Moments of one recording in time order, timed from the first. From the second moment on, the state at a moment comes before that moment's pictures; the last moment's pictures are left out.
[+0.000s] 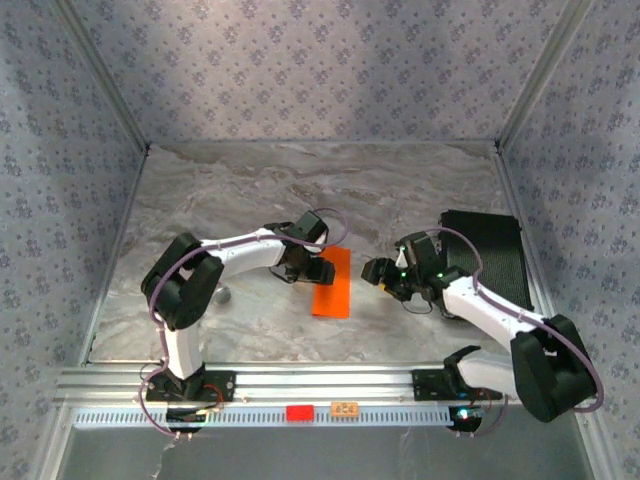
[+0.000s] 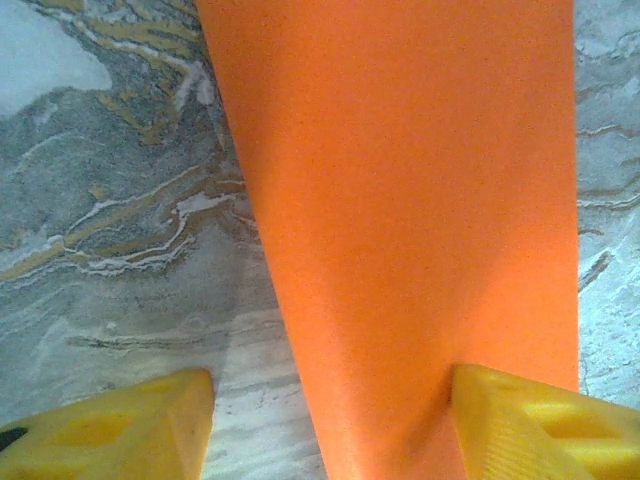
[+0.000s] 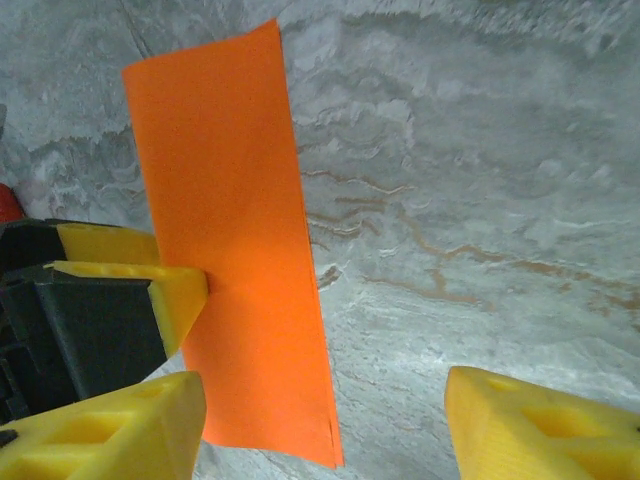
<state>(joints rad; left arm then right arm) -0.78 1.85 1.17 -0.56 0.19 -0.52 0.45 1.20 0.54 -0.24 -0.37 0.86</state>
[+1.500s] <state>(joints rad) -0.74 1.74 0.99 -0.27 0.33 -0.77 0.54 1.60 0.68 -0.19 -0.50 0.69</state>
